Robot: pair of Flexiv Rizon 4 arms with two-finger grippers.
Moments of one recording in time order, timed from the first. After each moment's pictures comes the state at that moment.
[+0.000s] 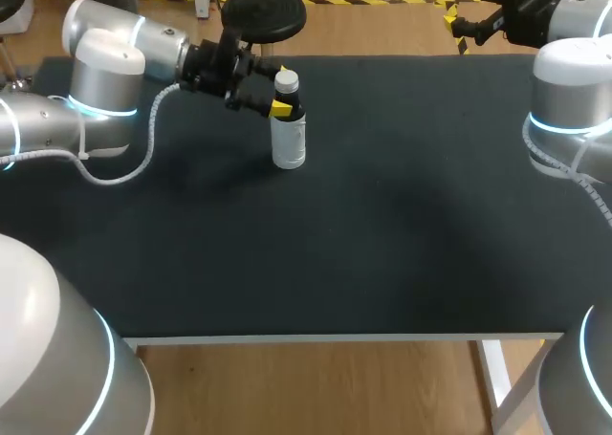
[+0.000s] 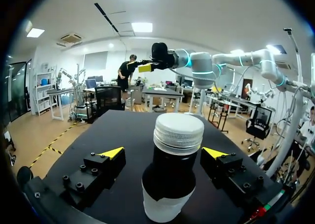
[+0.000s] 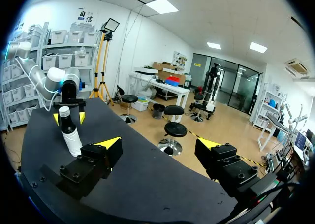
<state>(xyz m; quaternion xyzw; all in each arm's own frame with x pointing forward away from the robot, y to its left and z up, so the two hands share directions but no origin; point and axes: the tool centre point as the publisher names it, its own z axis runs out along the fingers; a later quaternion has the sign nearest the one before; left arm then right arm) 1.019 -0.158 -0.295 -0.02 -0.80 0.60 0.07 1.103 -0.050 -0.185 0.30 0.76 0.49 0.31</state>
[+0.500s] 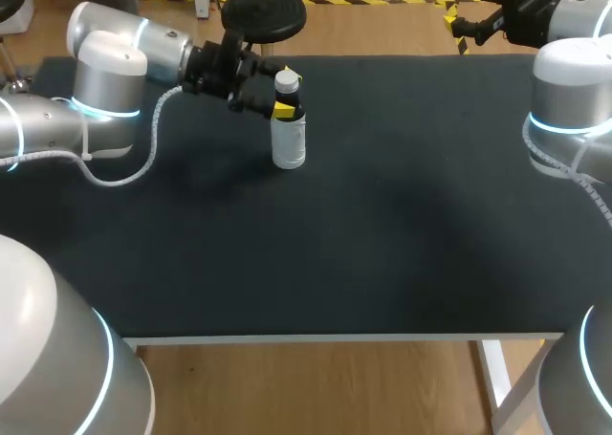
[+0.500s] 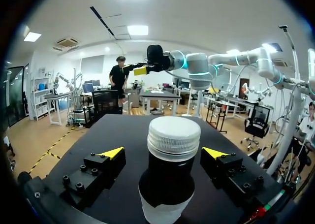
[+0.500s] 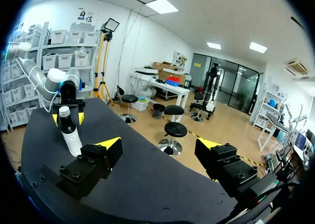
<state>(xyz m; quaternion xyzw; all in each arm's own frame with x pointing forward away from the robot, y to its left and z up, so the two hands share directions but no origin) 1.015 -0.165 -0.293 -0.04 -0.79 0.61 0.07 1.103 -0.050 -0.185 0.30 0.76 0.49 0.31</state>
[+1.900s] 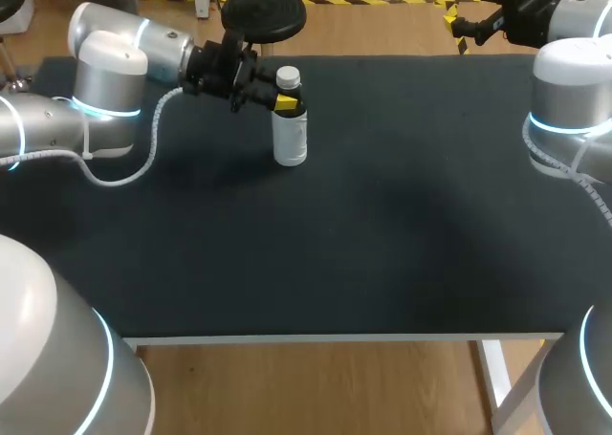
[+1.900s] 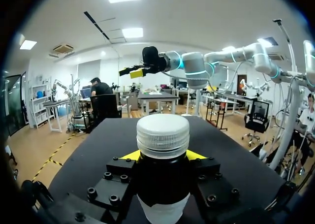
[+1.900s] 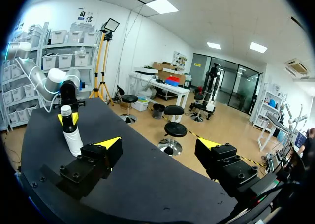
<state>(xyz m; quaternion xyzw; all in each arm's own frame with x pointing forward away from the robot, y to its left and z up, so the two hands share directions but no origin) 1.015 -0.166 -0.292 -0.06 -0.78 0.62 0.05 1.103 -0.050 -0.185 0.30 0.76 0.49 0.31</state>
